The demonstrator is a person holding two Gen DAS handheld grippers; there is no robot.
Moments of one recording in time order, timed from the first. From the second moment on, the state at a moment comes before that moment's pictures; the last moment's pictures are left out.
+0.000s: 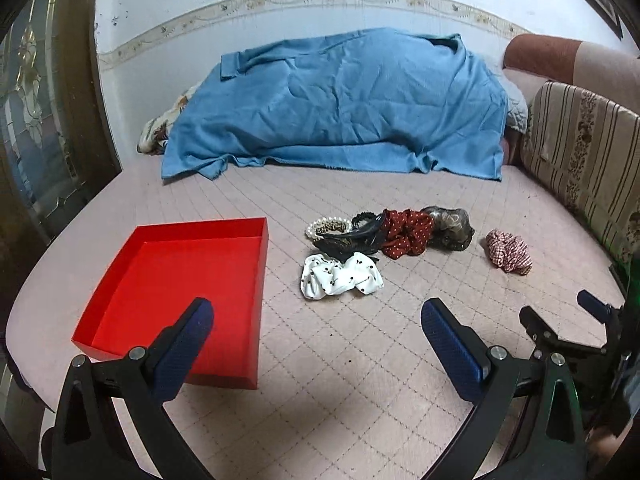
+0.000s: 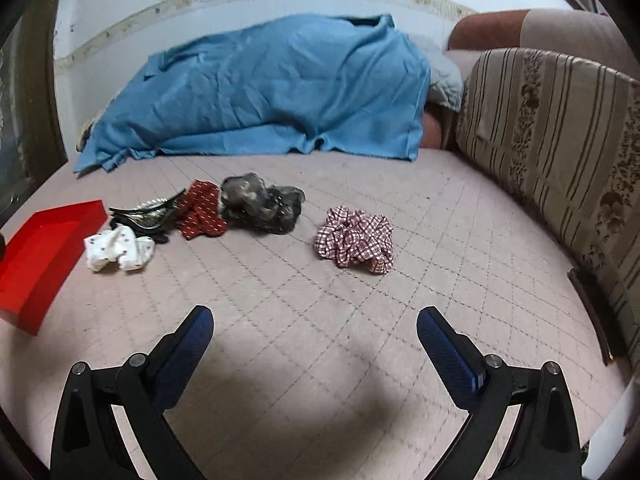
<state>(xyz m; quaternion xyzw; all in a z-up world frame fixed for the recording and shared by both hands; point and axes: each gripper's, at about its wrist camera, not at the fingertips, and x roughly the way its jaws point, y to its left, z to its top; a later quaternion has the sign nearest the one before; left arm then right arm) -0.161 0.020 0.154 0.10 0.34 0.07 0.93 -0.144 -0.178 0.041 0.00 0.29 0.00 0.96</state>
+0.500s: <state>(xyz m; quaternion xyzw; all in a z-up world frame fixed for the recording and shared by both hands) -0.193 0.040 0.158 0.06 0.30 0.07 0.95 -0.187 -0.149 0.058 -0.07 0.22 -0.07 0.97</state>
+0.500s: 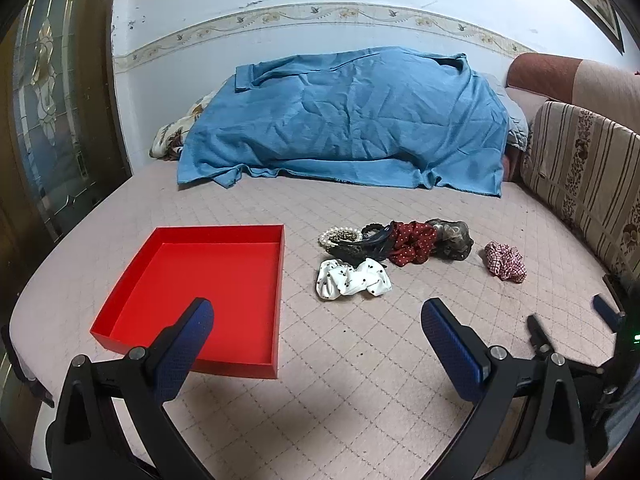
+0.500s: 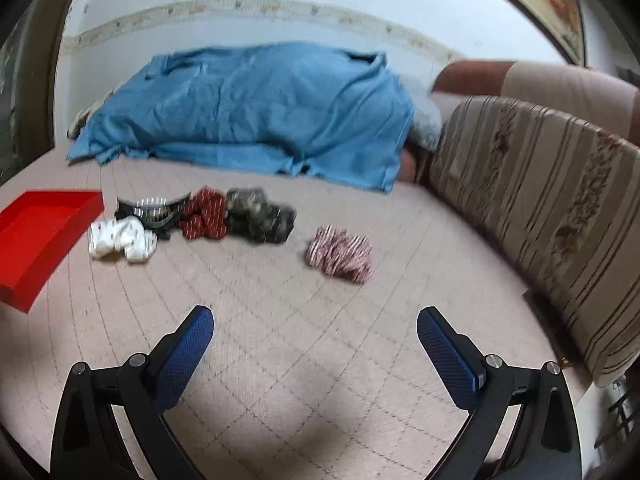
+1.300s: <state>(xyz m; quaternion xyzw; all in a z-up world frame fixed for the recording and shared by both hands) -0.185 0.037 0.140 0.06 0.33 0.07 0.94 -0.180 -0.151 0.061 -0.07 0.23 -0.03 0.97</state>
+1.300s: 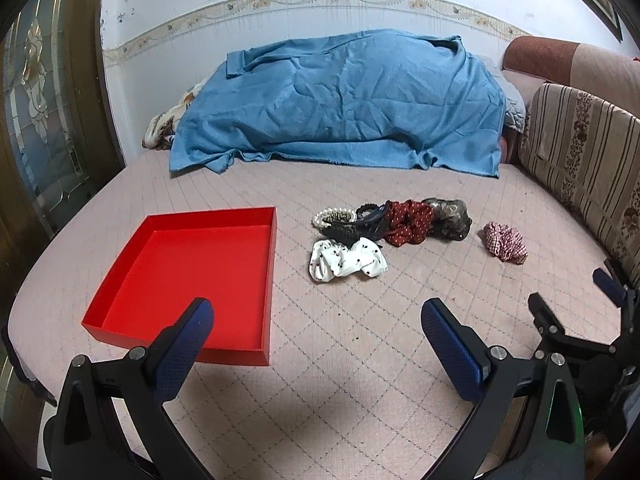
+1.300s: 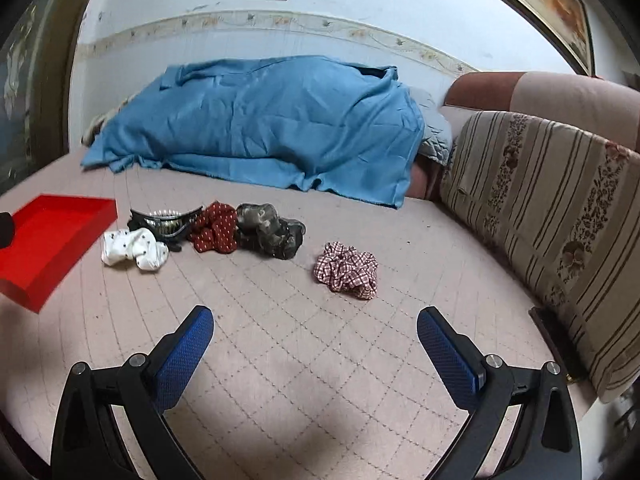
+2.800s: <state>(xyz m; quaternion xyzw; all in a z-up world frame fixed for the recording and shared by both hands) -0.003 -0.005 0.122 0.05 0.41 -0.05 0.91 0.003 -0.281 0.043 0.10 0.35 0.02 0.93</state>
